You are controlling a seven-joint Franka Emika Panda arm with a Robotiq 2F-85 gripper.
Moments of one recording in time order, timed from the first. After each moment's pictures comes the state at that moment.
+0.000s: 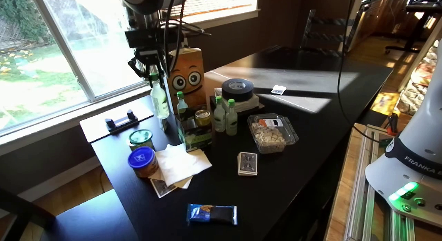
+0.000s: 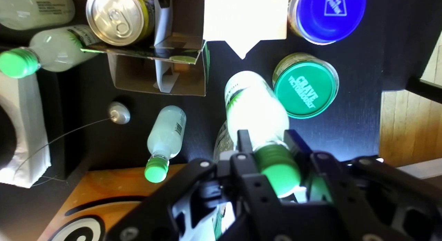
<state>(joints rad) 0.23 0.56 0.04 -1.49 -0.06 2.16 0.70</state>
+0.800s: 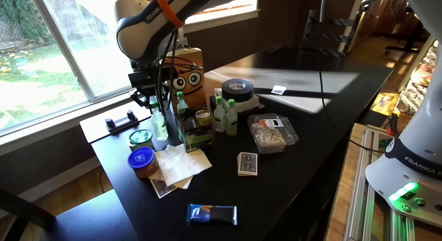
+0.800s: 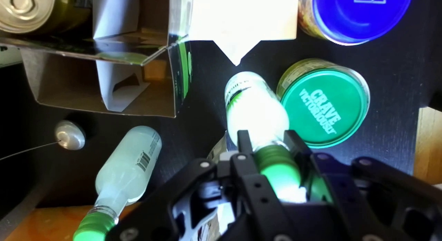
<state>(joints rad) 0.24 0.83 0.04 -1.30 -0.05 2.20 0.68</state>
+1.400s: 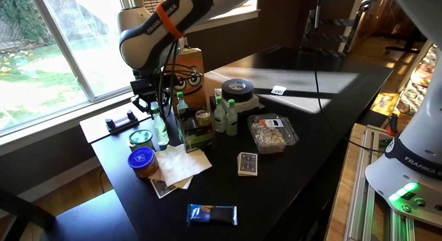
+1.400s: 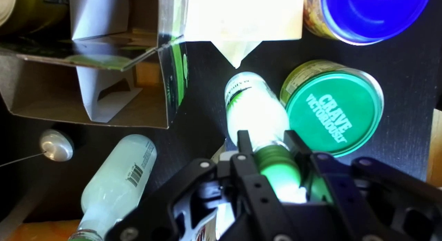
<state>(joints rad) 0.24 0.88 0.04 -1.28 -0.04 2.22 0.68</state>
